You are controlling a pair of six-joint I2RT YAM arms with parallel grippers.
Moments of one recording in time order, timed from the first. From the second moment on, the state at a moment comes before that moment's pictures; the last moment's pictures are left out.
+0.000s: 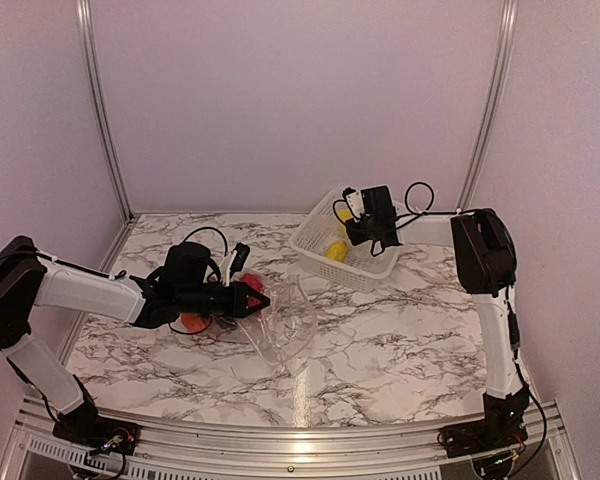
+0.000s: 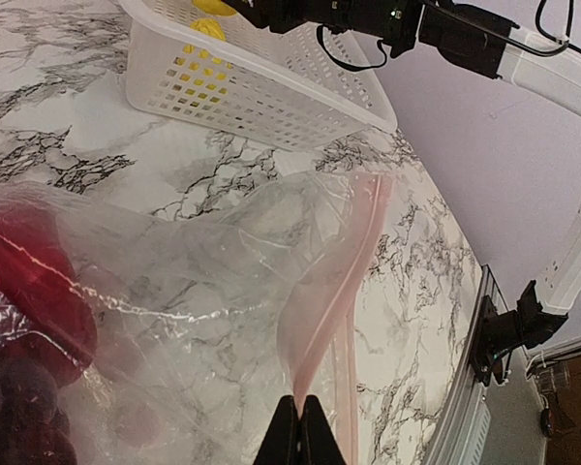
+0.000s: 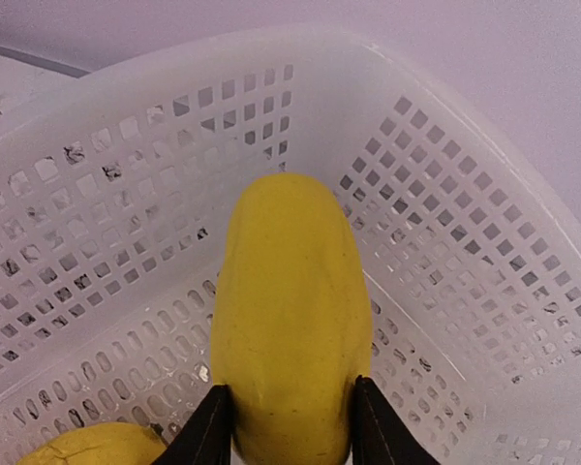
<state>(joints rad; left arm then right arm) -0.75 1.59 0.74 0.37 0.37 -0.58 0.39 2.33 1.75 0.02 0.15 -0.16</state>
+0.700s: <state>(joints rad) -0.75 1.61 0.75 0.38 0.37 -0.60 0.42 1.79 1.28 0.14 -0.10 -0.12</state>
